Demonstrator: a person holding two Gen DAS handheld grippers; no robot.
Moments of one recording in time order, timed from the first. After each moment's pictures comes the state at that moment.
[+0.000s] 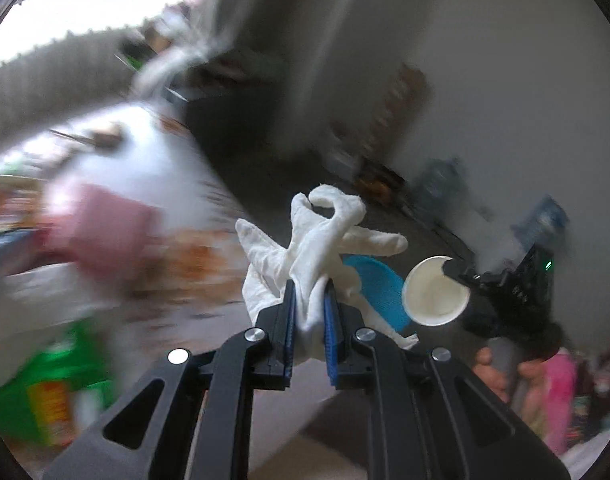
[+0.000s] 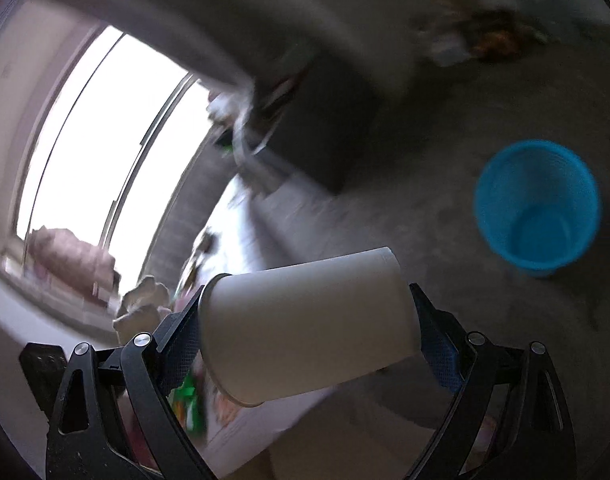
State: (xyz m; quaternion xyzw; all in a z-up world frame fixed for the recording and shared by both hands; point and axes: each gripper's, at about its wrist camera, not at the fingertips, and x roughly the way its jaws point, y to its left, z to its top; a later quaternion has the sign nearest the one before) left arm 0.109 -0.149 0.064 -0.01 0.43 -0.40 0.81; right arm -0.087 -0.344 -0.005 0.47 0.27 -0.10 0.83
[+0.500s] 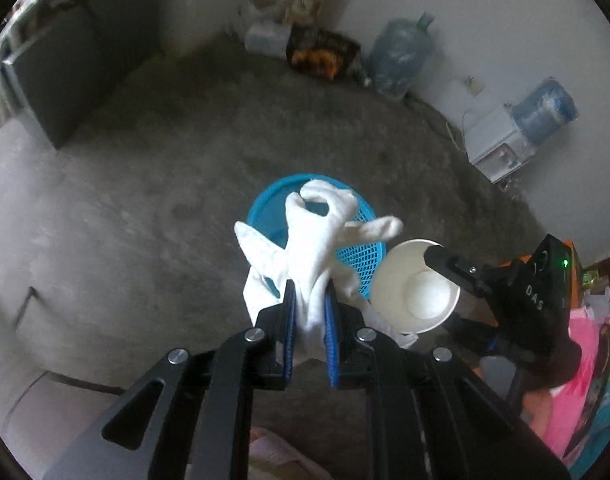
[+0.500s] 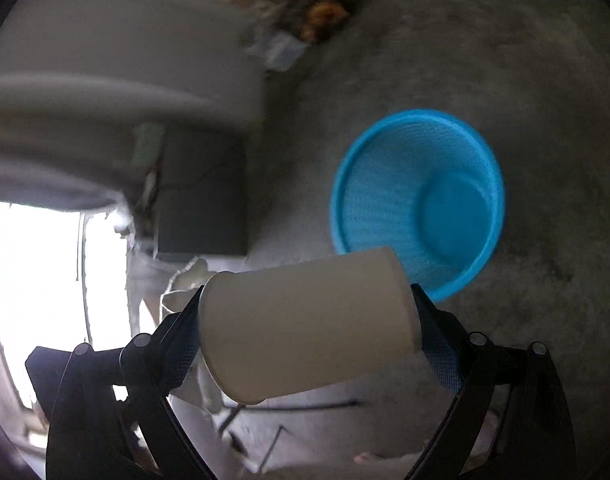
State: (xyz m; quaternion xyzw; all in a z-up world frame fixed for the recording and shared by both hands) left arm 0.141 -0.483 -0.082 0.15 0.56 -0.45 0.68; right arm -0.111 -0.504 -0.138 0.63 0.25 -0.25 0.69
